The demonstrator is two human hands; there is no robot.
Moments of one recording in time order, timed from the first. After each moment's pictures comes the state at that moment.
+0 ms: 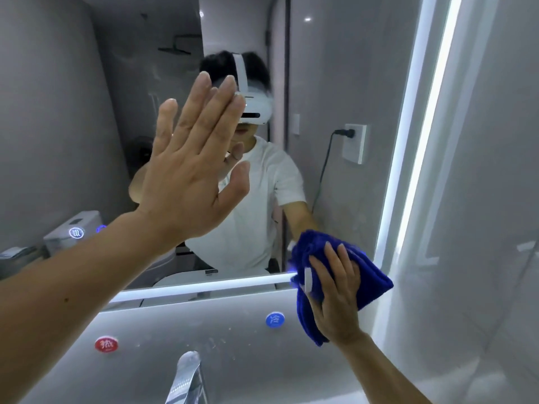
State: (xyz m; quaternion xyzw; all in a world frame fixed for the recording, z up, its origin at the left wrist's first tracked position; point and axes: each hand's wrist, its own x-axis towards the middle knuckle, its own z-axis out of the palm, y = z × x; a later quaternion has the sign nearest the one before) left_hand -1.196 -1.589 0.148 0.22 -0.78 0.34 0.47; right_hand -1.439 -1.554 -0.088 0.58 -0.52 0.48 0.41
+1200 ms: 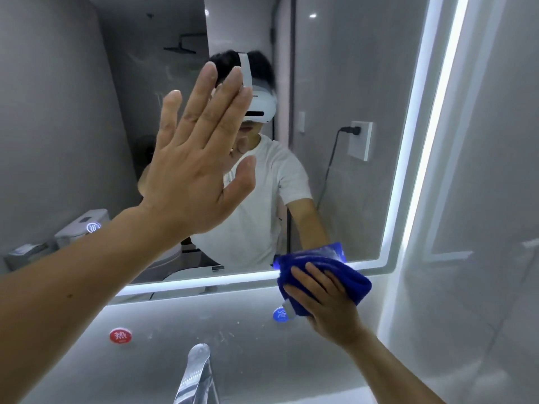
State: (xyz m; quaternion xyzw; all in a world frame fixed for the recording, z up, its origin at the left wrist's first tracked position) left_hand -1.186 -1.582 0.155 0.21 -0.78 0.35 0.46; right_hand -1.443 -1.557 -0.117 0.70 -0.45 0.29 0.47
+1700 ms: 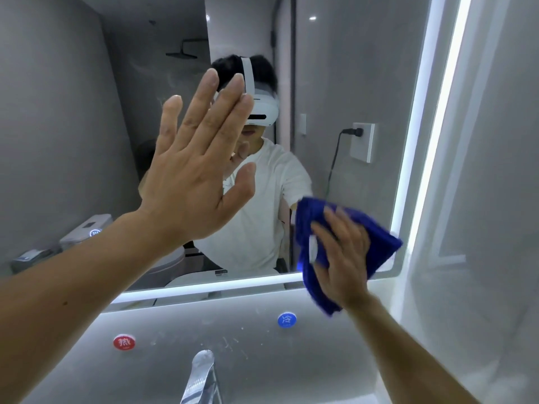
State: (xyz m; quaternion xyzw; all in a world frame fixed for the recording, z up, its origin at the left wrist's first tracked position) left_hand -1.183 -1.582 0.157 0.21 -0.79 0.36 0.45; right_hand -1.436 -1.567 -0.024 0.61 -0.45 0.49 0.43
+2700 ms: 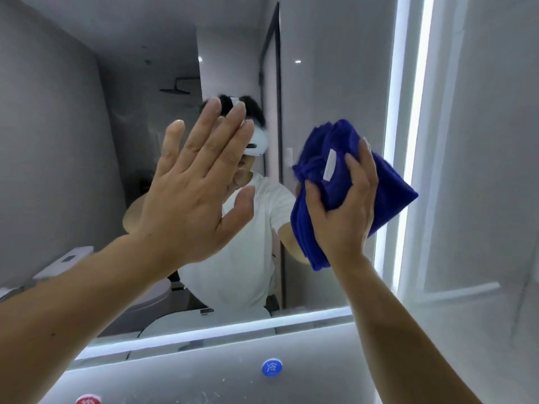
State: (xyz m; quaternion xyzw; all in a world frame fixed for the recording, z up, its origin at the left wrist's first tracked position) left_hand -1.206 -1.581 0.178 0.20 -0.80 0.35 0.44; right_hand -1.438 -1.572 0.116 0.44 -0.45 0.66 0.41
